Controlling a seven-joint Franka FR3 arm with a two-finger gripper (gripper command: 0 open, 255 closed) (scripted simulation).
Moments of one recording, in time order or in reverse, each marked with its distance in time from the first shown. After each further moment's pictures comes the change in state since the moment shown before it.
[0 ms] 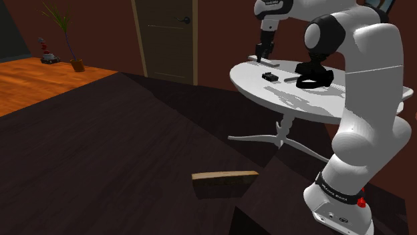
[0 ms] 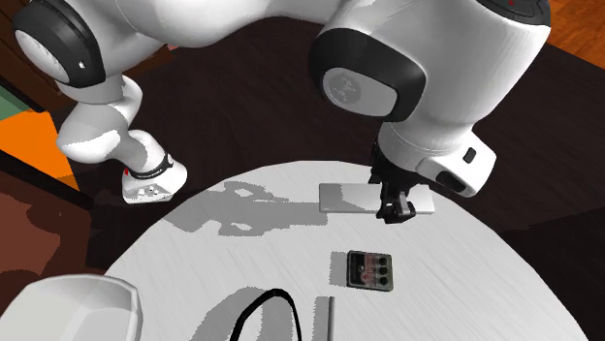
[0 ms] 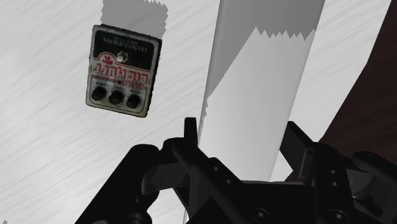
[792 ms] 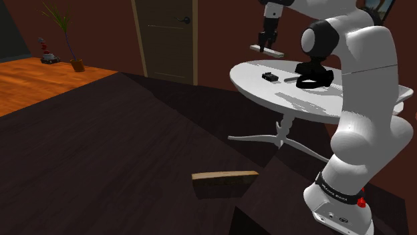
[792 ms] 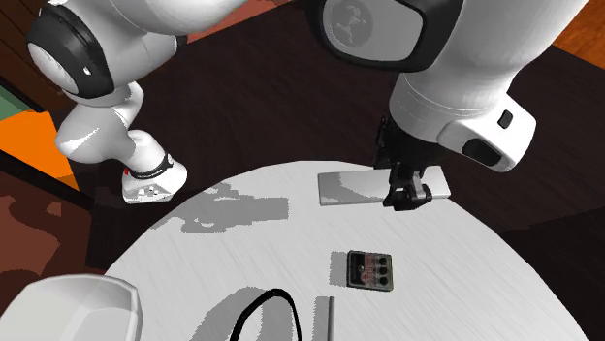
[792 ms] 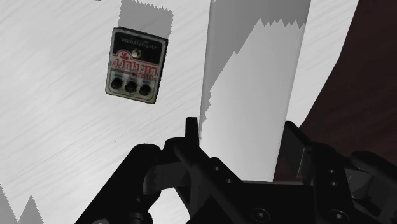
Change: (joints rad) arm -0.042 0.058 0.001 0.250 0.019 -0.192 -0.002
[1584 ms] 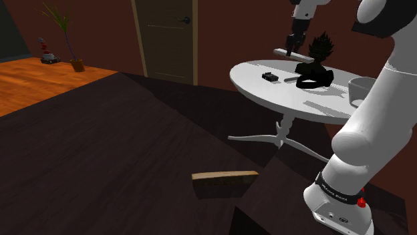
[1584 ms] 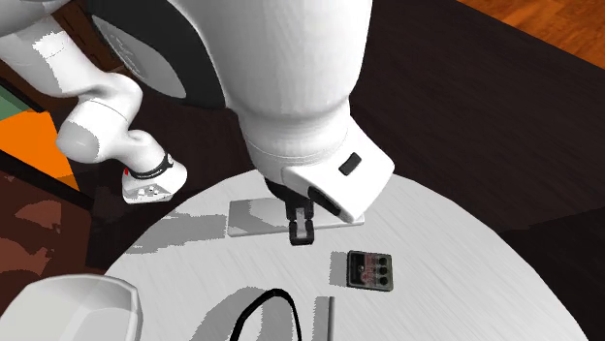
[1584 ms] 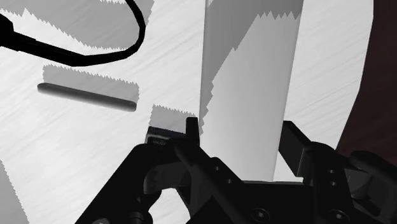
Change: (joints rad) arm 0.028 -0.469 -0.067 -0.642 -0.154 0.195 -0.103
